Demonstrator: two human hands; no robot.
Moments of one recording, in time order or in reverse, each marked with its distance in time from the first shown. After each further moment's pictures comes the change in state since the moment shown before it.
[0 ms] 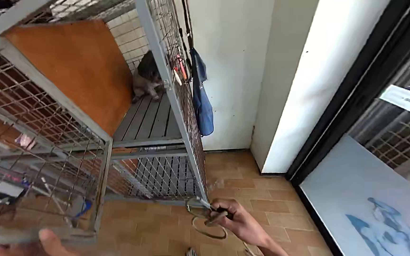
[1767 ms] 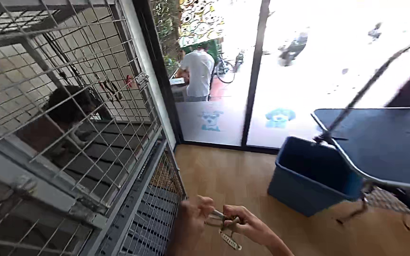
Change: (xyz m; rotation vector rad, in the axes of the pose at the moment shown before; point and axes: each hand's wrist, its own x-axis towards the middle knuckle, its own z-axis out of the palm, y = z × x) left_hand 0.043 -0.271 0.151 -1.509 -1.936 0.487; right_hand 0.138 0.134 0.478 -0.607 1.120 0.242
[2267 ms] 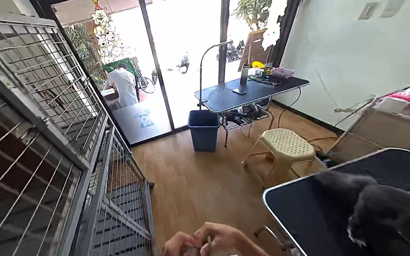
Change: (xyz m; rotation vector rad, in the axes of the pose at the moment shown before) left_hand -0.422 0.107 -0.051 -0.294 -0.577 0.051; right_hand -0.284 -0.142 0.365 0.043 -0.058 0.224
